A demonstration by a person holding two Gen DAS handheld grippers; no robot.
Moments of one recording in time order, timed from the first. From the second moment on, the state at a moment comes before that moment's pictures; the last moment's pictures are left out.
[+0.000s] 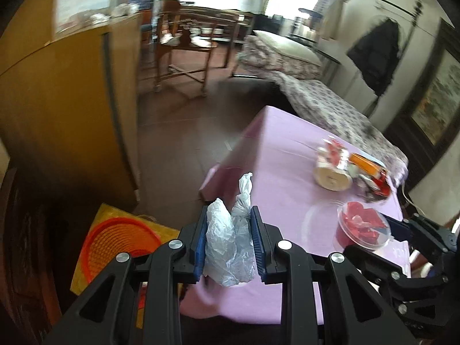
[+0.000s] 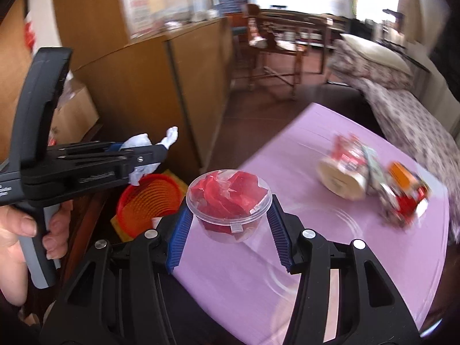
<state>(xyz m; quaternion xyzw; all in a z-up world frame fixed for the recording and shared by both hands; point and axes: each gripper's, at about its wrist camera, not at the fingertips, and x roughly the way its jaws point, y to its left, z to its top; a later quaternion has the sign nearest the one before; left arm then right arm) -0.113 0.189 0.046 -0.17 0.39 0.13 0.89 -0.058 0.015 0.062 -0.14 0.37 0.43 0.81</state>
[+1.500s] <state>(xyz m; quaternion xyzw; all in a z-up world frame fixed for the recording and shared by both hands) -0.191 0.374 -0.081 -0.30 0.46 0.30 0.78 -0.100 0.231 -0.021 -0.31 0.42 0.54 0.66</state>
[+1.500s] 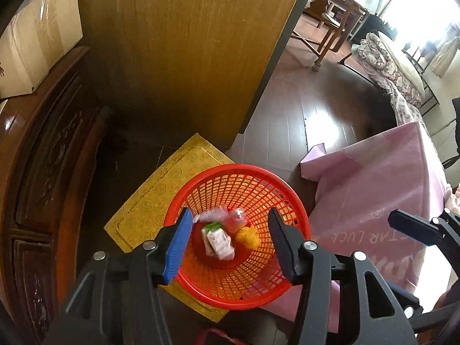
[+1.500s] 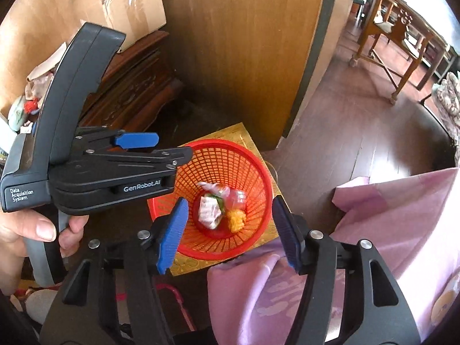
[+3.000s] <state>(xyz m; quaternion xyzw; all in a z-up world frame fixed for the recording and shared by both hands) 0.003 0.104 0.014 -0.15 0.46 0.12 0.86 0.038 -0.106 0.042 -0.10 0.36 0.35 0.86</state>
